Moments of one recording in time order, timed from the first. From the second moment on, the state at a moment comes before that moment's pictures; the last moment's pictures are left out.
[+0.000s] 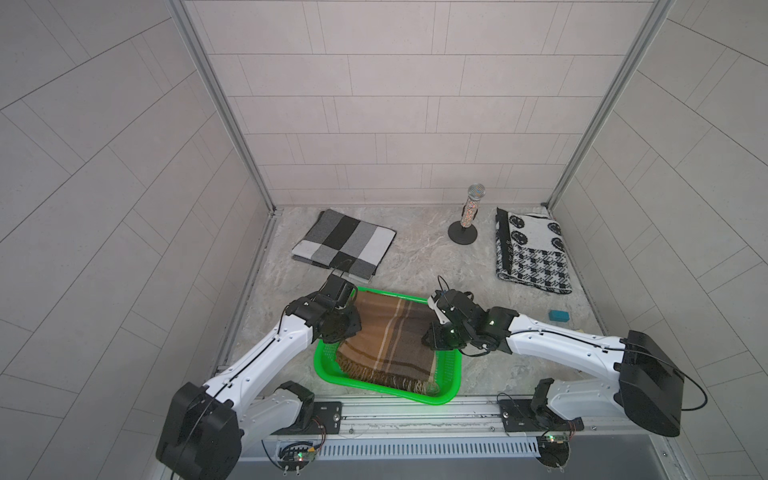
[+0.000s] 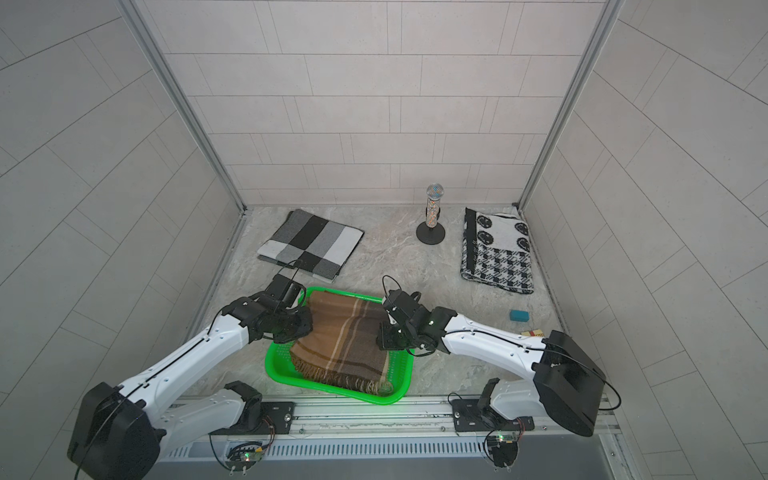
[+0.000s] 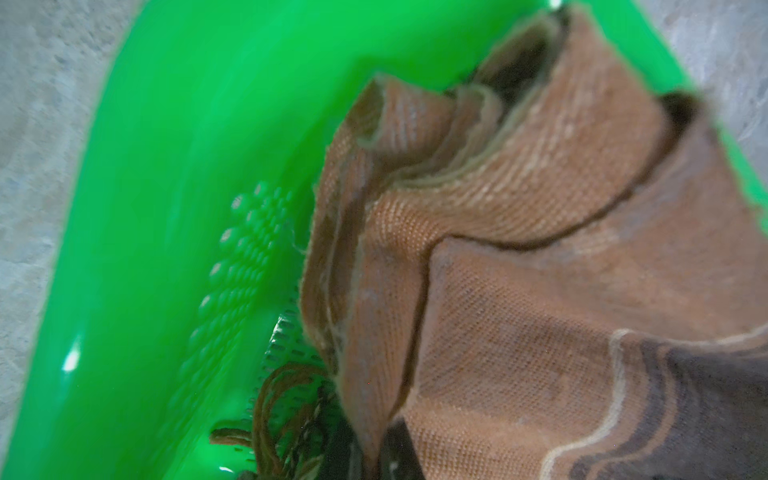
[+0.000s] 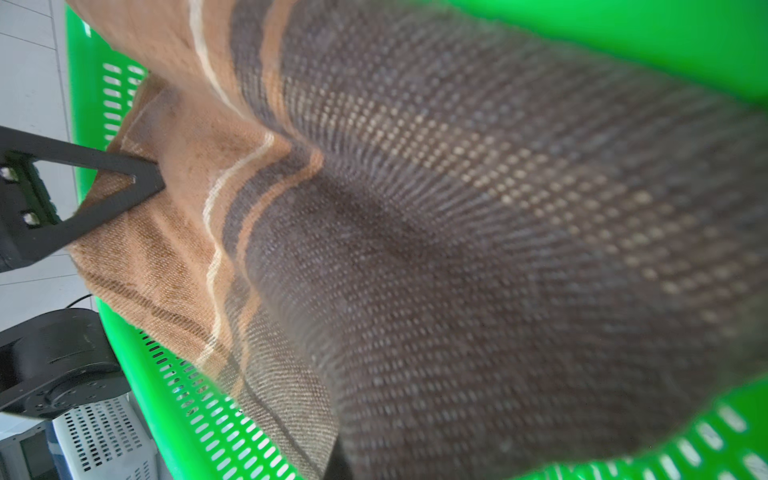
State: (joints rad) left arm -0.43 1.10 0.70 -0.81 0.11 -0.75; right arm 0.88 1.31 0.76 -0.41 -0.23 0.86
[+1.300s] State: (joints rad) left arm -0.63 1.25 0.85 -0.75 -0.01 -0.87; right arm 0.52 1.45 0.87 -0.77 -0.17 0.44
